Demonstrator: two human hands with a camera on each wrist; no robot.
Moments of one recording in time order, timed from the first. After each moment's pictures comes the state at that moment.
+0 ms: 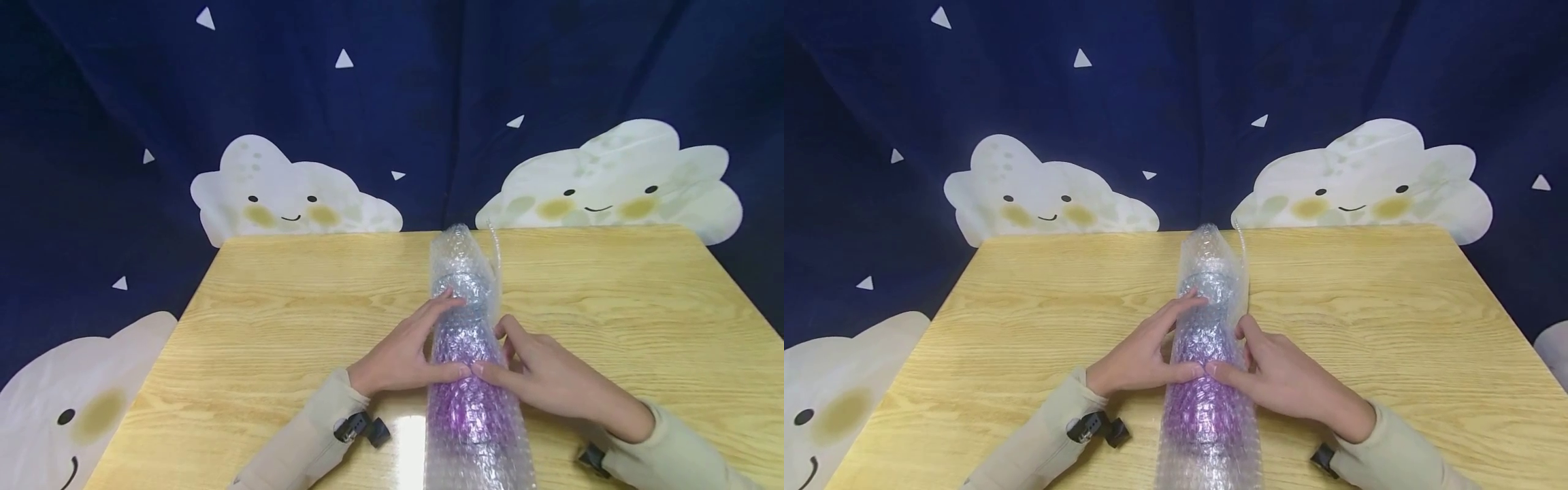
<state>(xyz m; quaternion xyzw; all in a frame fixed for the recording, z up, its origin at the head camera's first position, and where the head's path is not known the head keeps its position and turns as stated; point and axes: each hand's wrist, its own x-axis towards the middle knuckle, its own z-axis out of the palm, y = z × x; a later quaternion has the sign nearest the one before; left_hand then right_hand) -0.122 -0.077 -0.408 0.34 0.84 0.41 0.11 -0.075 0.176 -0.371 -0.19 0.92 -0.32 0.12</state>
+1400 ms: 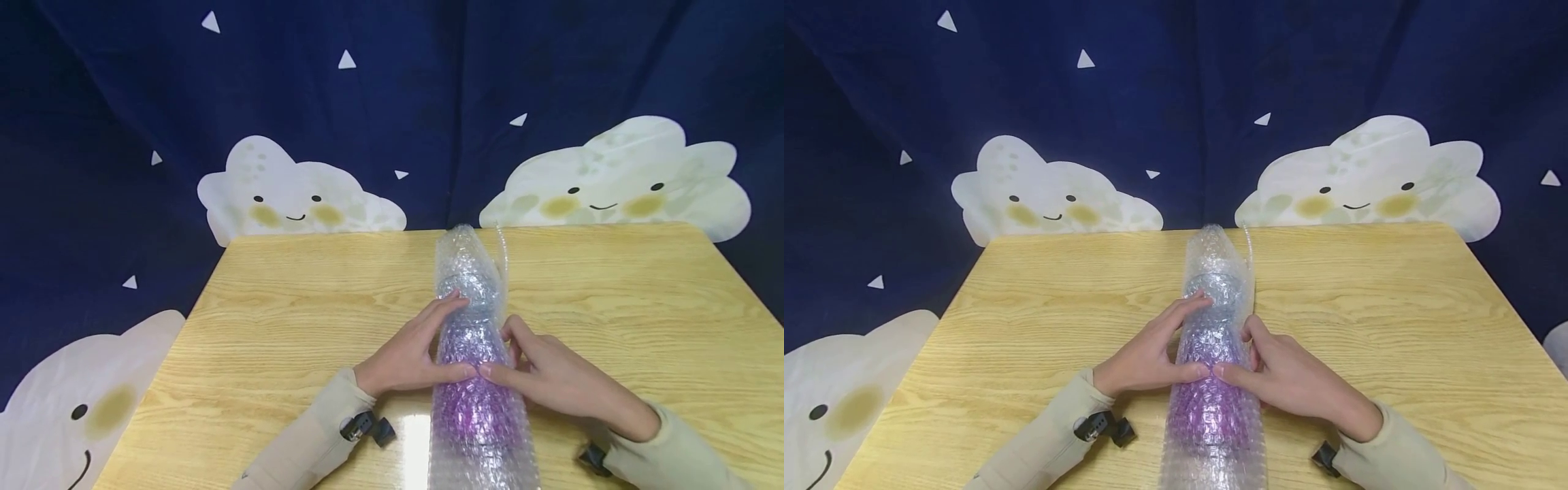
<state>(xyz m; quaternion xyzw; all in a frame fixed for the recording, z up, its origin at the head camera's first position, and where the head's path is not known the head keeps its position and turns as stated) -0.118 -0.074 -0.409 0.34 0.85 0.39 0.11 -0.075 0.183 -0.376 -0.18 0.91 -0.35 0.15</state>
